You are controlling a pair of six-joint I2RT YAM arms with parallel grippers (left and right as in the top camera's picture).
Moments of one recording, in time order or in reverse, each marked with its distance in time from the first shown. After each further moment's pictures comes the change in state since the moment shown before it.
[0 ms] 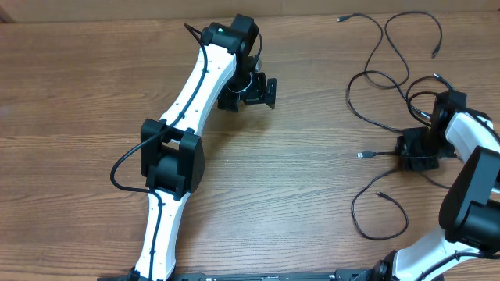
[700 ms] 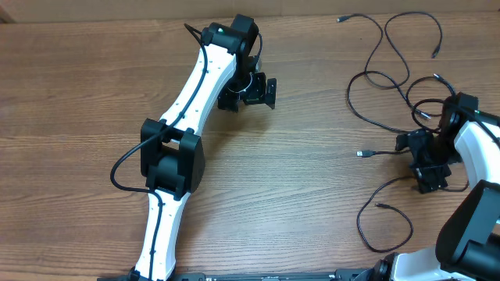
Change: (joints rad) left arm 0.000 0.000 0.000 0.002 0.000 0.000; right arm -0.004 -0.188 -0.019 -0.219 0.019 -0.163
